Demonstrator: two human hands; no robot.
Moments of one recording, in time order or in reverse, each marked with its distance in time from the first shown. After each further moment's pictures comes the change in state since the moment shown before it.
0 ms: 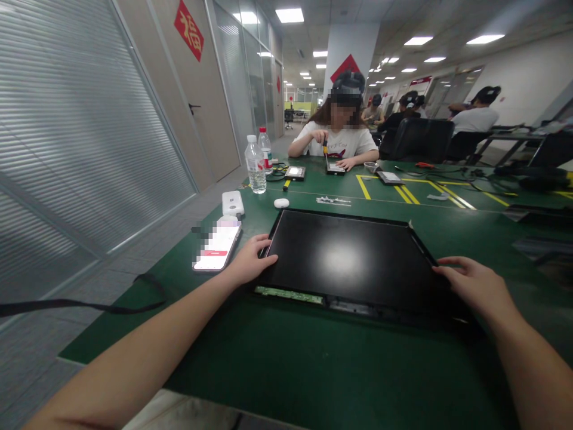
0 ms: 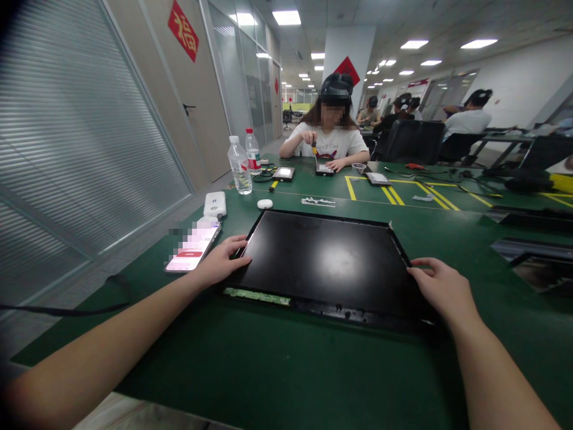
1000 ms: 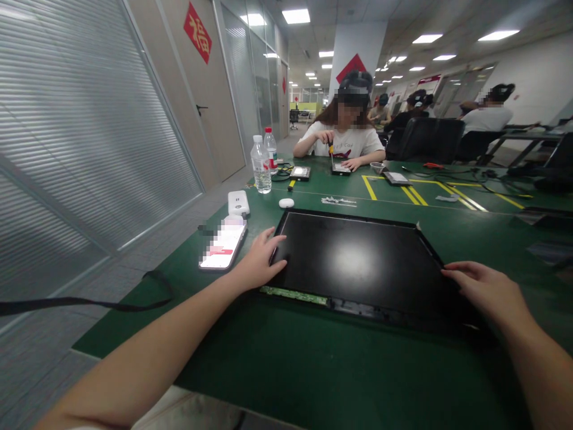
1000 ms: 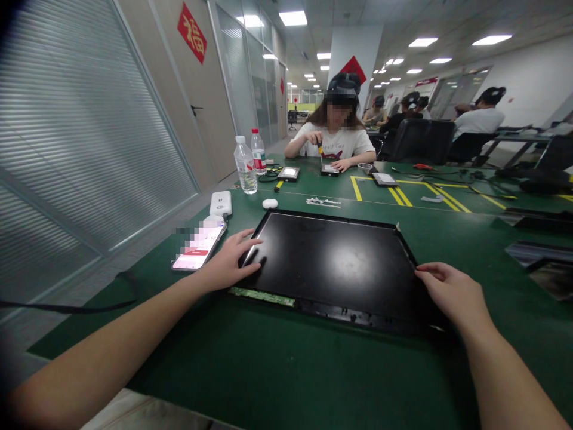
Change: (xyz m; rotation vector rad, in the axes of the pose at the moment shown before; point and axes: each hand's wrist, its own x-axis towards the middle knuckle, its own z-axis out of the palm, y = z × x) left_hand -0.014 0.016 -0.002 0.223 -0.020 0.208; right_hand 0.006 0.009 0.007 0.039 0.033 -0.032
